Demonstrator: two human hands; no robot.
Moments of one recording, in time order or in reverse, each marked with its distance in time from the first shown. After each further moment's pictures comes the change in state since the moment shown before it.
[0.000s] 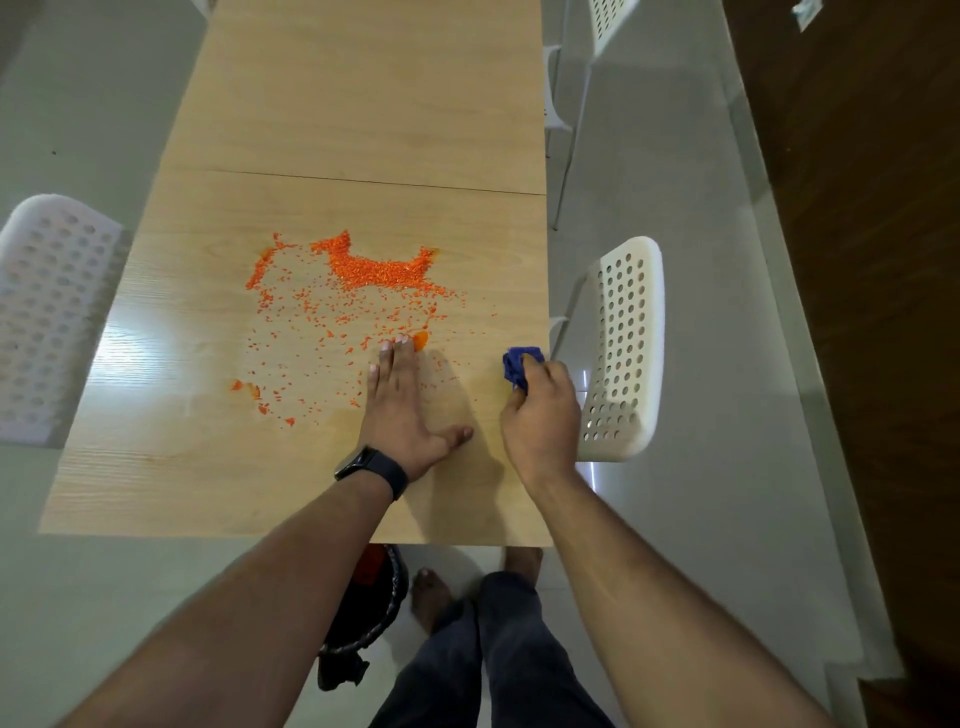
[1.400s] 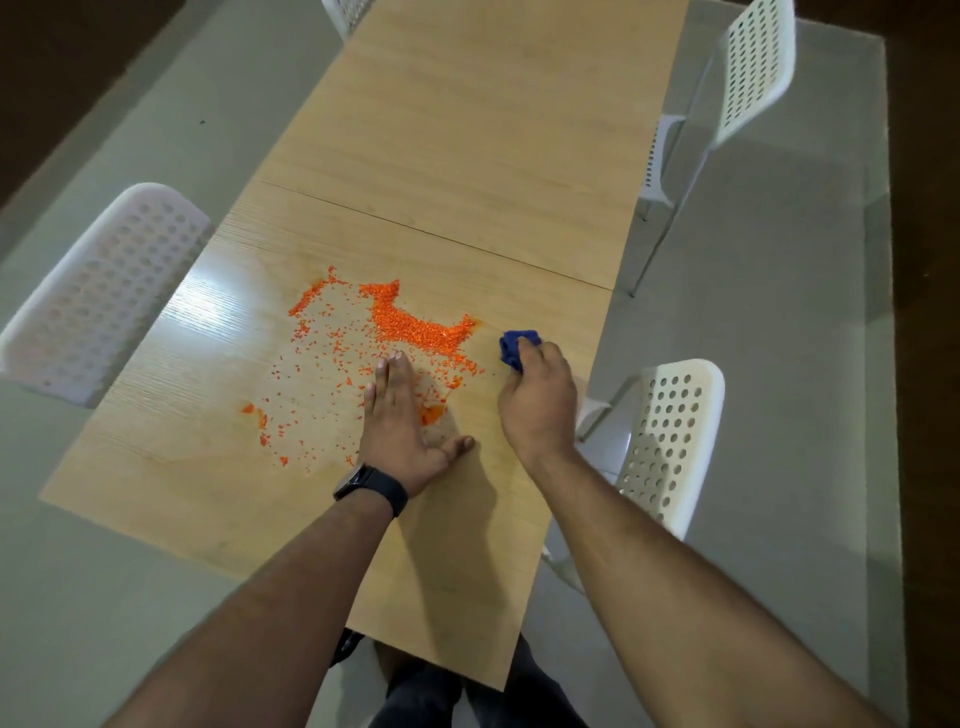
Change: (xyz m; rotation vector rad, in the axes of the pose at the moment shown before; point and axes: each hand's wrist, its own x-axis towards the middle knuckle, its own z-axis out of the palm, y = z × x) left_hand 0.073 0.018 -0.007 -0.061 0.153 -0.307; right_hand 0.156 -0.034 0.033 0.023 -0.194 -0.298
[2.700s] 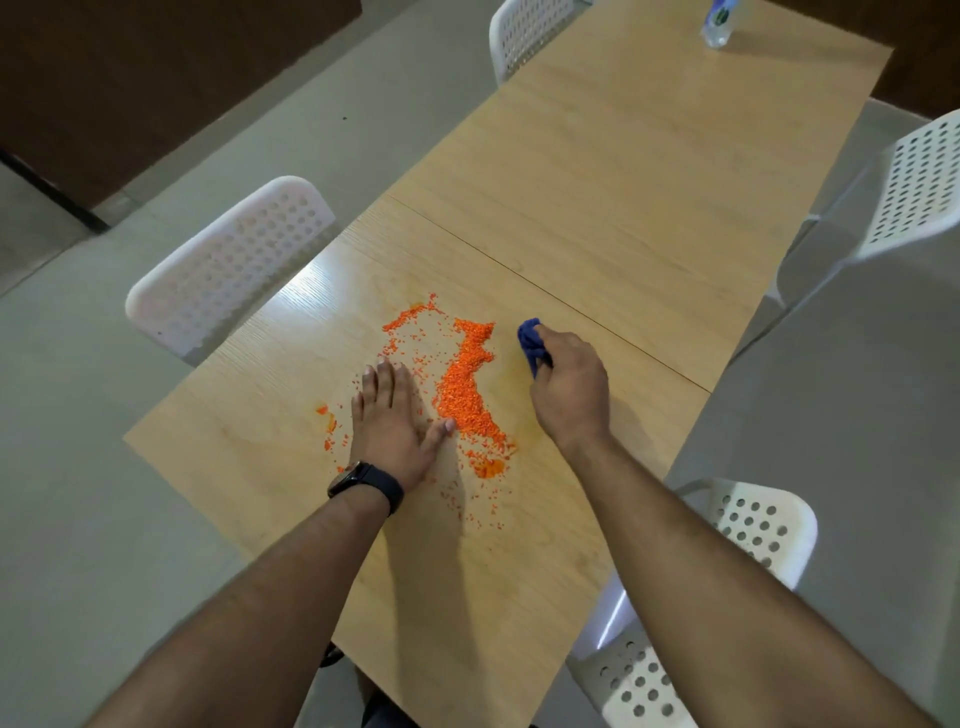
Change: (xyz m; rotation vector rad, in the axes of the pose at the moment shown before) left_hand 0.036 -0.061 -0.041 0.161 0.113 -0.304; right_hand 0.097 -0.060 0.035 0.046 -0.230 -0.270
